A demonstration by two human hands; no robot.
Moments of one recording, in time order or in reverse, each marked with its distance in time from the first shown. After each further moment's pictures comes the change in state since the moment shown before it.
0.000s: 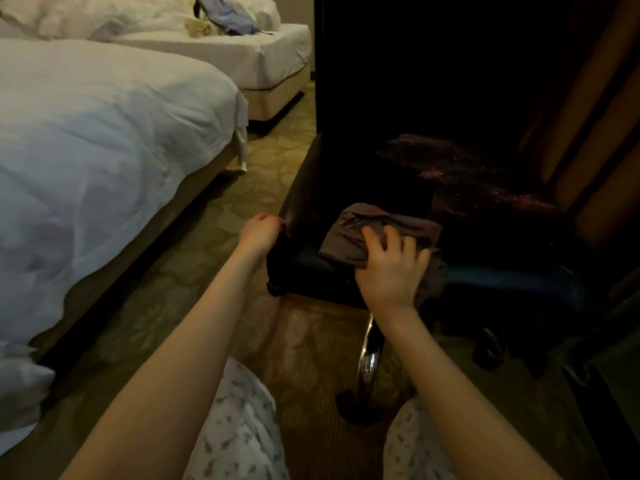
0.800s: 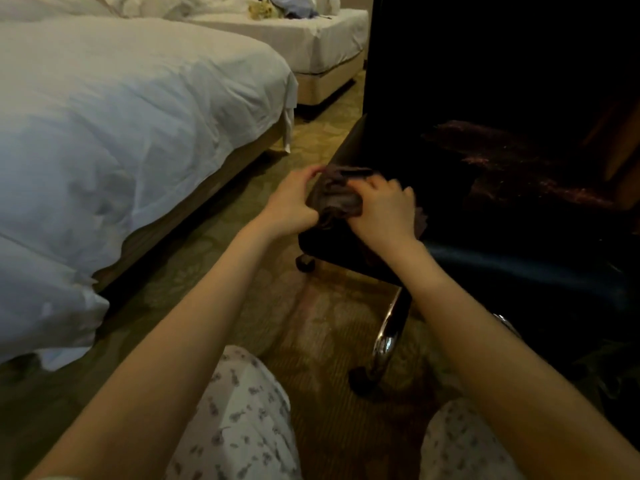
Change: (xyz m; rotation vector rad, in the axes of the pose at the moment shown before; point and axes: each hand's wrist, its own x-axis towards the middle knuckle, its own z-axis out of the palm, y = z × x) left_hand -0.053 -0.011 -0.026 0.425 -0.050 0.649; right_hand 0.036 -0.035 -0.014 0.148 -0.142 -0.335
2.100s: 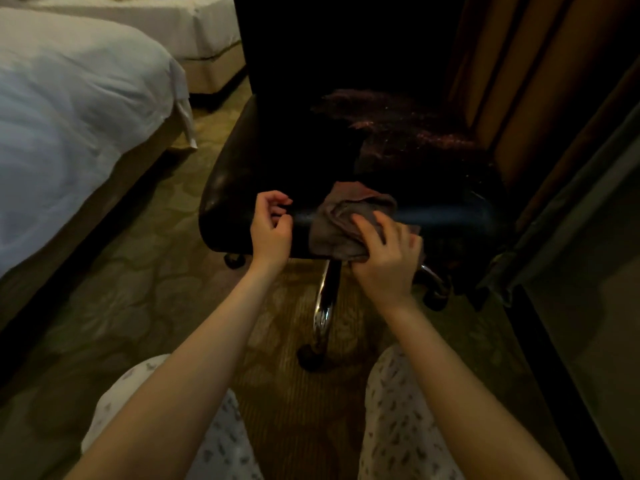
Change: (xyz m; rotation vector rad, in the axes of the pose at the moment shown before) left_hand -0.013 0.032 0.147 -0.669 0.265 0.020; right_hand -0.139 0.106 0.036 -0.081 0.552 0.169
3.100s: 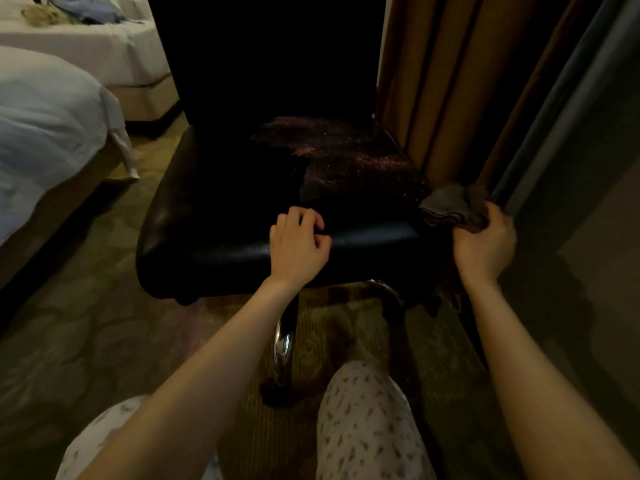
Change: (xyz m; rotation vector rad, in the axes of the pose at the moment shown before) left_hand -0.005 0.028 0.097 0.840 -0.255 0.380; right_hand 0.038 0.161 -0.087 0.035 -0.022 0.918
